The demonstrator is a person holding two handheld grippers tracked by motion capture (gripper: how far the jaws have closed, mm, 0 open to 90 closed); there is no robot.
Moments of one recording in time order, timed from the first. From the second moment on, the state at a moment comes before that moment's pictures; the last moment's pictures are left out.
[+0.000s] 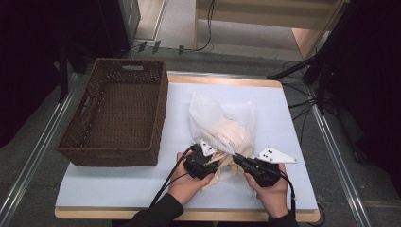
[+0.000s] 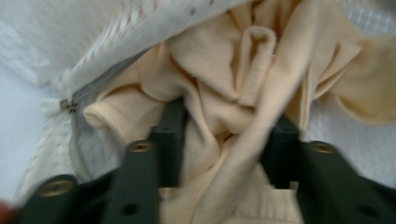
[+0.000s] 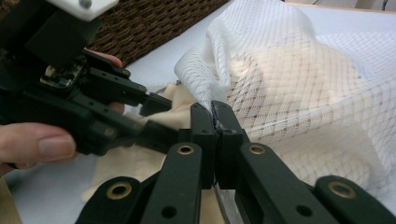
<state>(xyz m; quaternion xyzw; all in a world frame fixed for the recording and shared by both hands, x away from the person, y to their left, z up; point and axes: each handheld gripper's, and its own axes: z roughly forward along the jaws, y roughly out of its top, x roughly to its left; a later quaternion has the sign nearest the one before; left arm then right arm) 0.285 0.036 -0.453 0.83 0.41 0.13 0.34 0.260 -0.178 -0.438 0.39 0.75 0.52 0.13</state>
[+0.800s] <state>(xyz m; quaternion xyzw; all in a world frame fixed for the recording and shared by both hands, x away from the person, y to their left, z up) 0.296 0.030 -0.444 0.81 0.42 0.13 0.39 0.262 -0.192 -0.436 0.41 0.74 0.52 0.14</state>
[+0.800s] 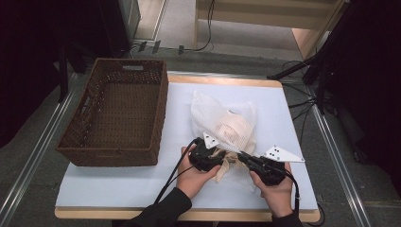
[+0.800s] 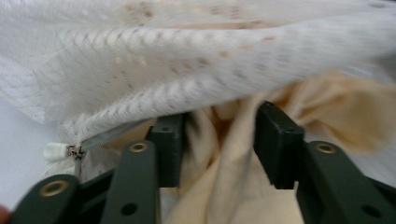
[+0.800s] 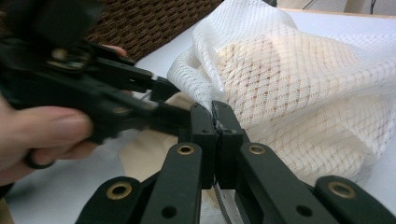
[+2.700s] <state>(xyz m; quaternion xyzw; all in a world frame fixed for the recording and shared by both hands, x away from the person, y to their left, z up) 0.292 0.003 -0.451 0.84 0.38 0.15 0.36 0.262 -0.192 -0.435 0.41 0.73 0.52 0.14</state>
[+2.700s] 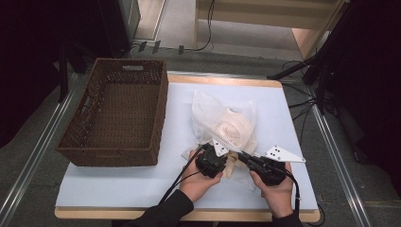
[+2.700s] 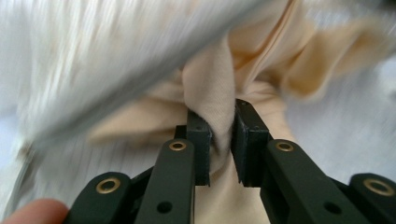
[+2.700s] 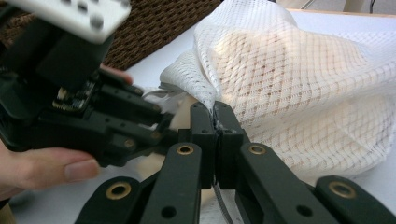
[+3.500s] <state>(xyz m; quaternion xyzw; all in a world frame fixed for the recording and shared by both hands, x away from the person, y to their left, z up) 0.298 0.031 -0.451 0.82 0.41 0.15 0.38 0.263 -0.200 -0.433 0.42 0.73 0.52 0.14</state>
